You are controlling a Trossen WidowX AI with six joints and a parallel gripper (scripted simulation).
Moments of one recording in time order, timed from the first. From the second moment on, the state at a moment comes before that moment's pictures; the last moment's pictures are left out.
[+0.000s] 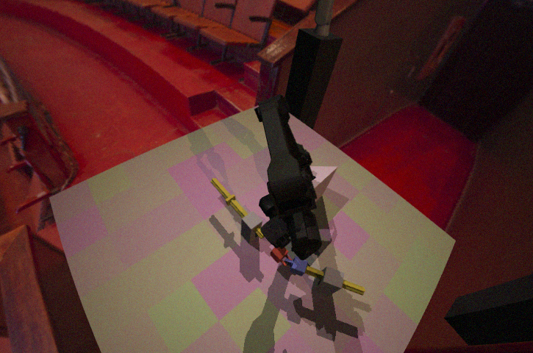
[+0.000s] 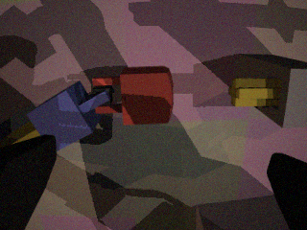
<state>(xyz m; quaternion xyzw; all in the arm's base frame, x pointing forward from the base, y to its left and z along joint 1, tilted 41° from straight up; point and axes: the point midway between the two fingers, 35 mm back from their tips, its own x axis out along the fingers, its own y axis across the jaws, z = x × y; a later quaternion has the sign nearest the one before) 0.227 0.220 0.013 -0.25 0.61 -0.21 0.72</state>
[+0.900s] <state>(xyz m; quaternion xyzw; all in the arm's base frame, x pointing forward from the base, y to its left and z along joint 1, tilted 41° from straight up) 0.235 0.198 0.025 -0.12 0.62 -0.26 0.73</state>
